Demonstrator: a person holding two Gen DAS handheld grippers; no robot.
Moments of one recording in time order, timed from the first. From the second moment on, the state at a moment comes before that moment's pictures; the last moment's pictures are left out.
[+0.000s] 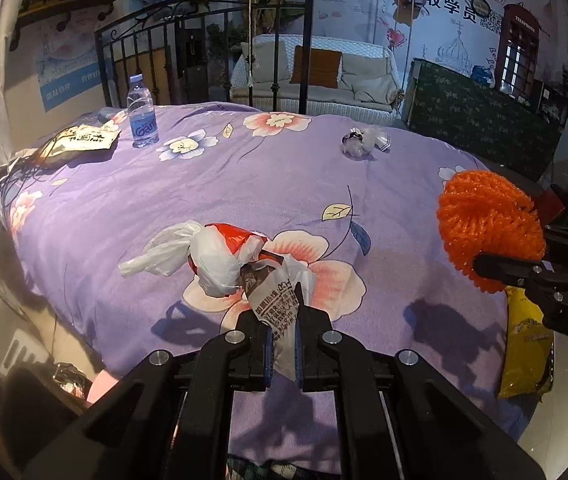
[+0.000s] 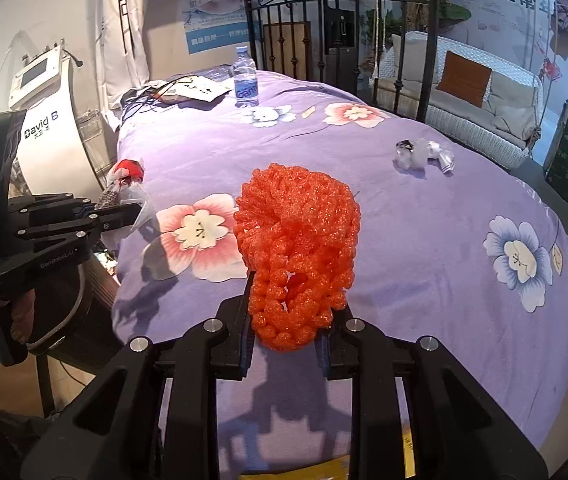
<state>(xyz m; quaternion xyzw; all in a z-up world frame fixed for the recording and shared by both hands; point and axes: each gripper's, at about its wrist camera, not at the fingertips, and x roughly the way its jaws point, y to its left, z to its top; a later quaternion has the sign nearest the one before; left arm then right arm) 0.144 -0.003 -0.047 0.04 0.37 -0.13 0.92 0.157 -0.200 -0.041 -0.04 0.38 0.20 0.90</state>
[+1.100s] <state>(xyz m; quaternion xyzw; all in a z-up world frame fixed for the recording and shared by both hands) 0.059 0.206 -0.100 -0.09 0.43 0.13 0.89 0.099 -0.088 -0.074 0.00 0.38 0.28 0.88</state>
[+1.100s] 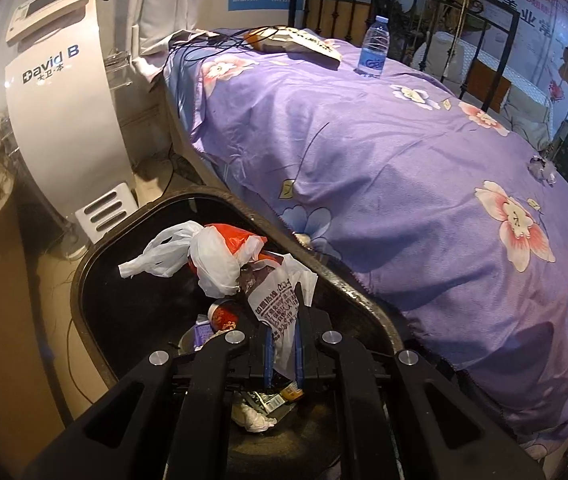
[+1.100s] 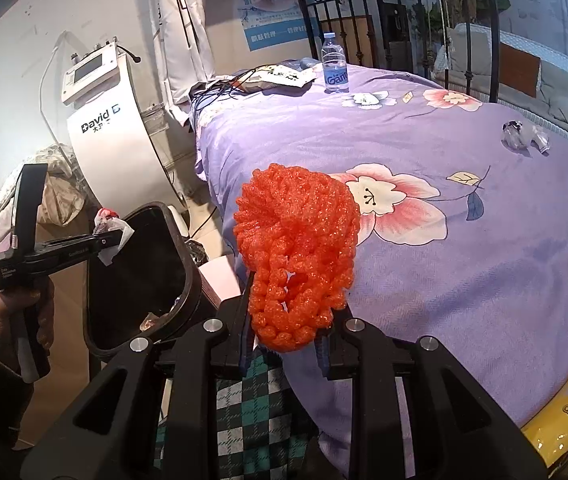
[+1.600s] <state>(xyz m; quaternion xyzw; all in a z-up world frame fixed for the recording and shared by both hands) 0.072 0.238 -0.157 -0.15 0.54 0.13 0.82 0.102 -0.081 -0.082 0.01 0.39 0.29 0.88</state>
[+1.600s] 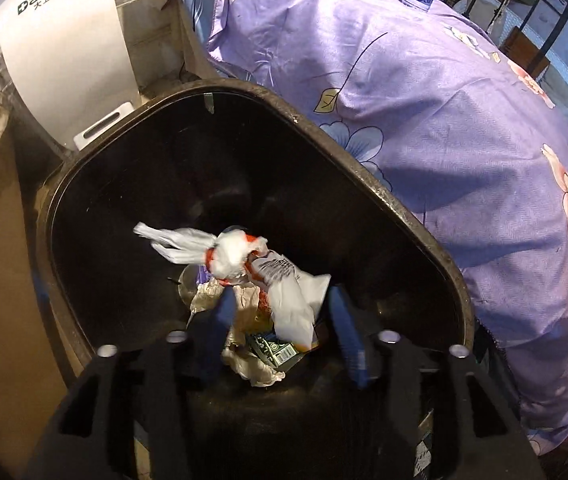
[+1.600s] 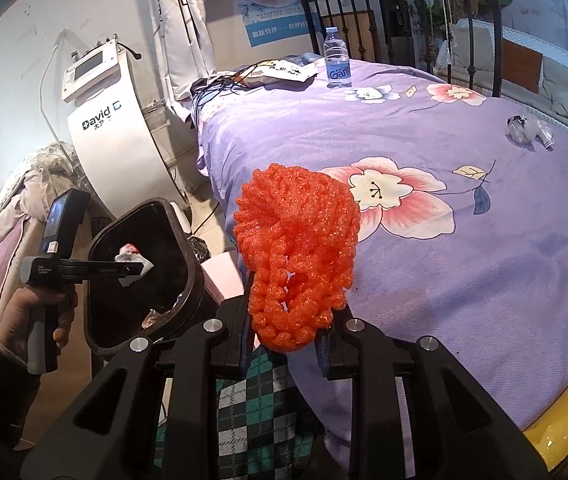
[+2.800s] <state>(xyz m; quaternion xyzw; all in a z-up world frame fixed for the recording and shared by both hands) 0.026 0.287 -0.065 -0.16 0.35 0.26 0.88 0.083 0.102 -0.125 -0.05 0.45 0.49 0.74</state>
